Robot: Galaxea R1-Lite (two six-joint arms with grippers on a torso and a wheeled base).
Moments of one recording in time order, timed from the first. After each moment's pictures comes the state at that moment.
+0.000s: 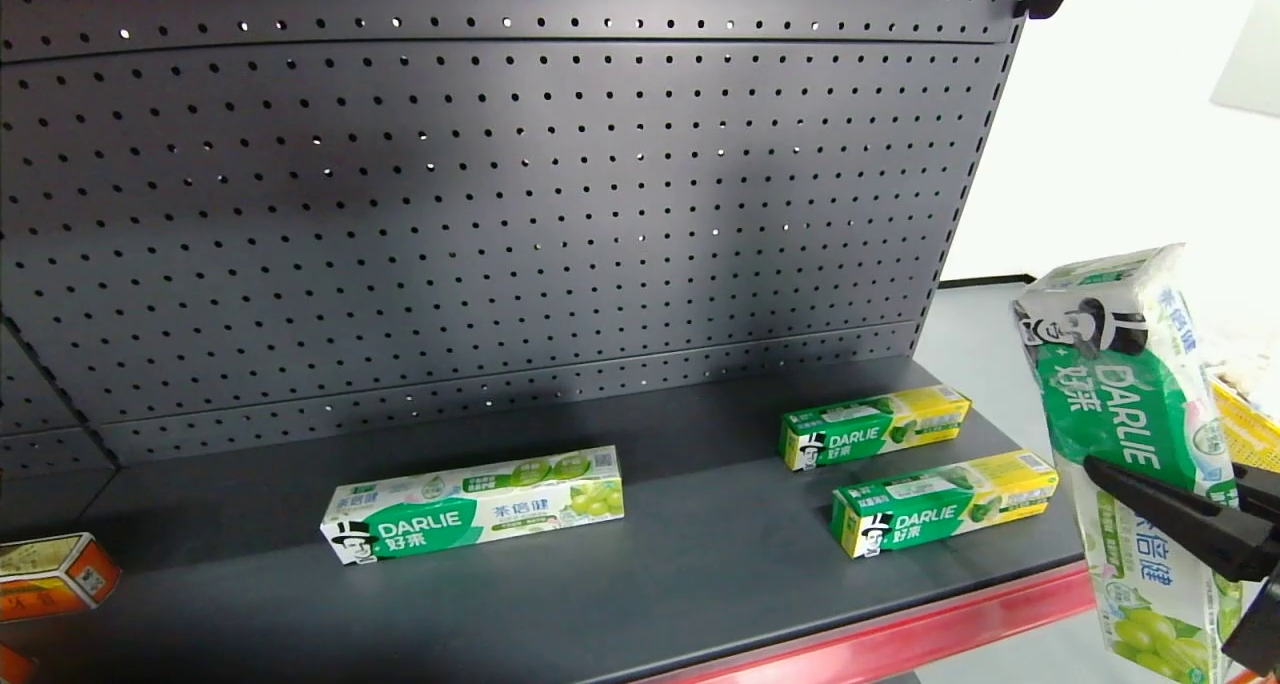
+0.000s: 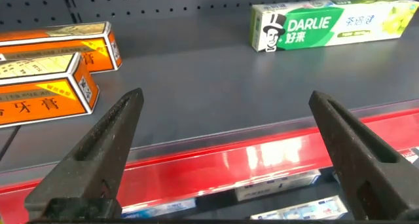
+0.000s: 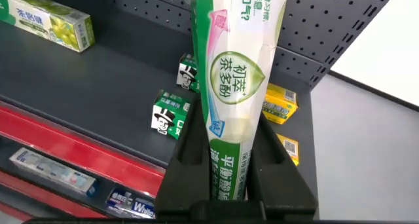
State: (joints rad) left arm 0.00 0.00 0.00 0.00 0.01 -0.03; right arm 0.59 0.95 -0.41 -0.47 -0.11 -0.26
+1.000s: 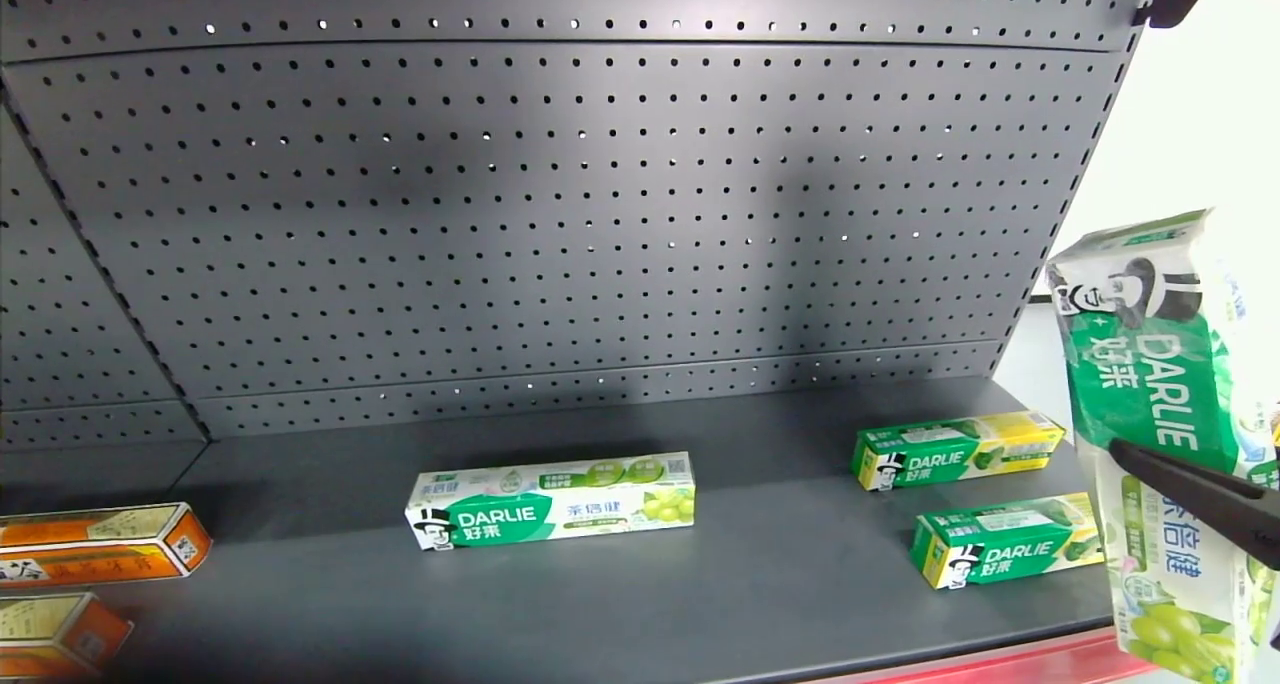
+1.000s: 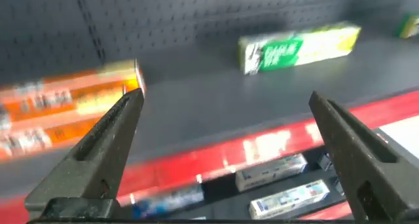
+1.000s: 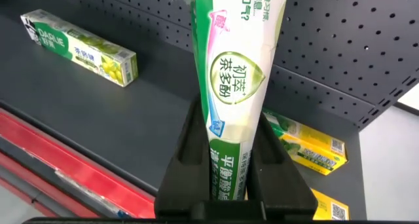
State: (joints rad) left arm -0.02 0.08 -0.46 0.38 -0.14 0.02; right arm 0.56 0.92 -0.48 -0.39 -0.02 -0.20
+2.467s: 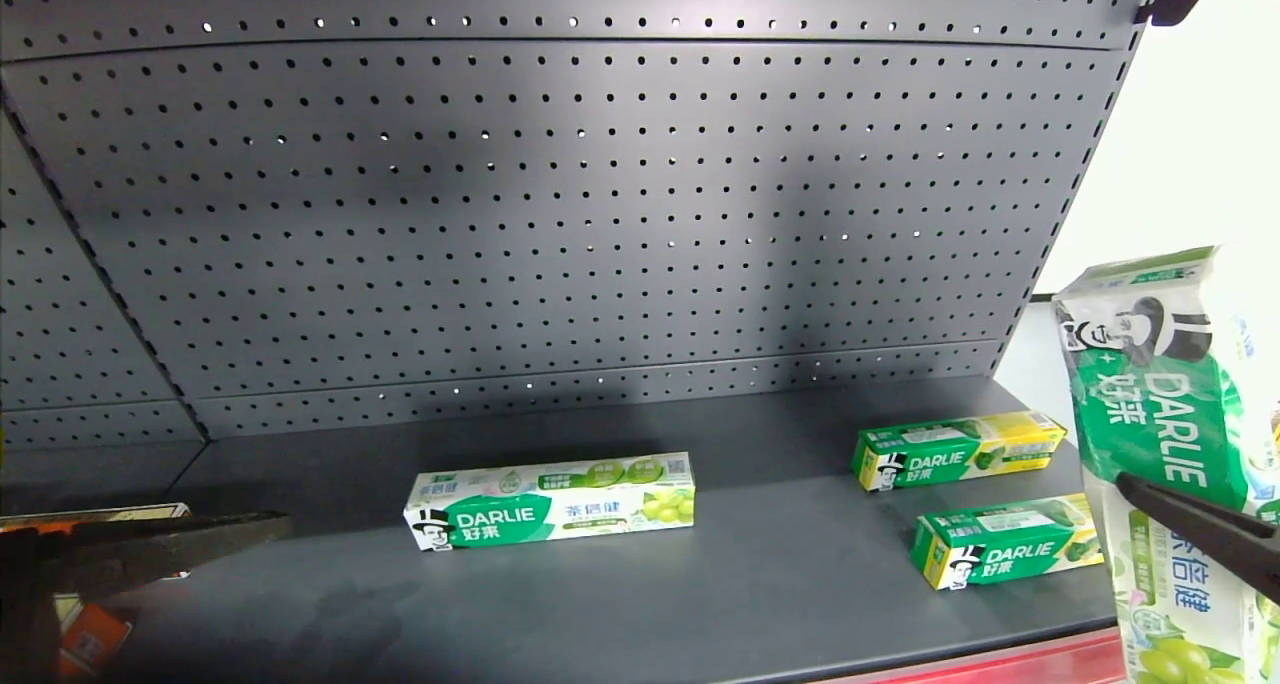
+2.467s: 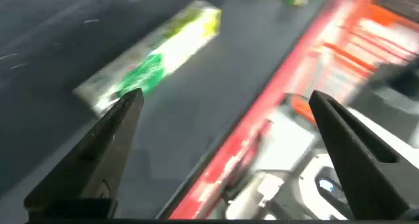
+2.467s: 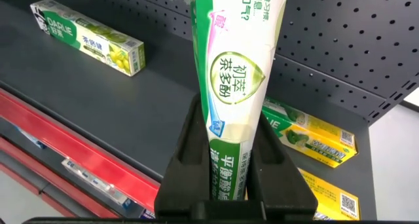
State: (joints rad) left arm -0.58 0.93 -0.67 0.11 -0.23 -0.01; right arm 0.56 0.88 -0.43 -0.40 0.01 -0.19
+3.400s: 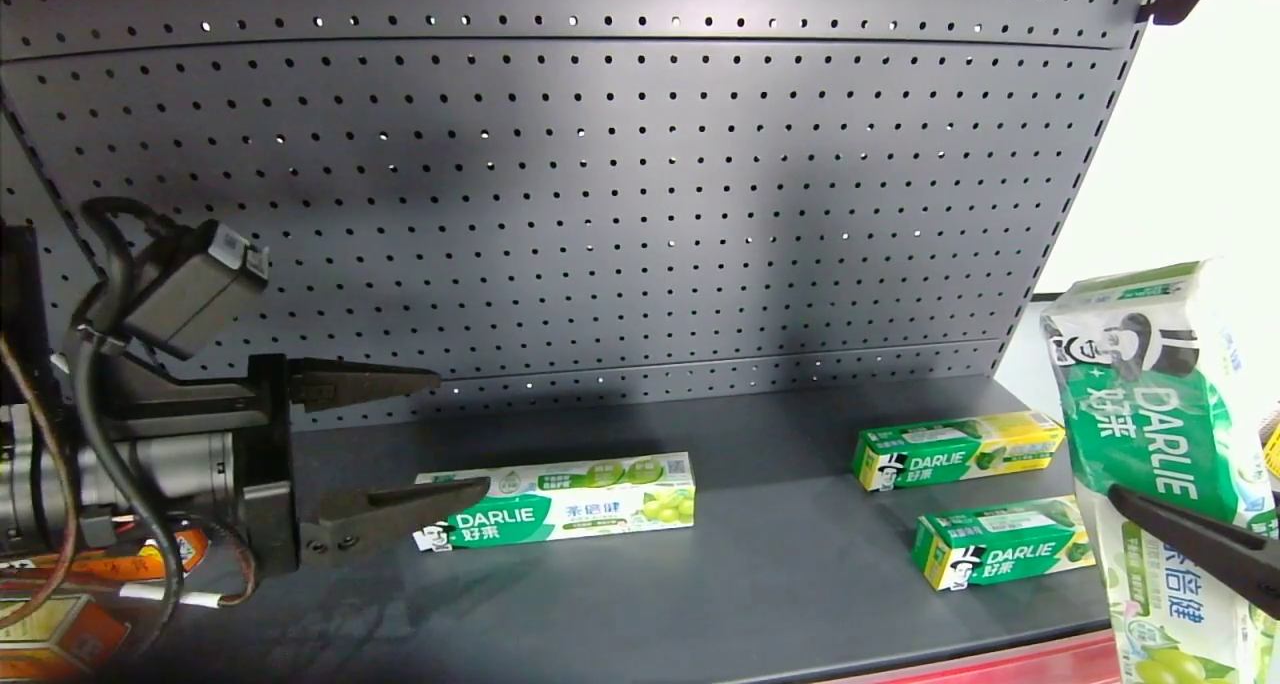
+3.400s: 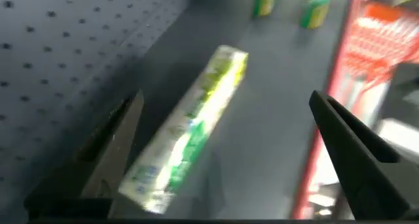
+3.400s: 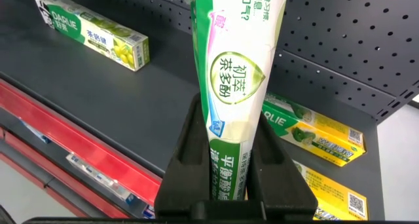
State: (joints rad) left arm -0.22 1.33 -0.76 -0.19 -0.70 0.26; right arm 0.56 0.88 -0.41 -0.40 0.03 -0.19
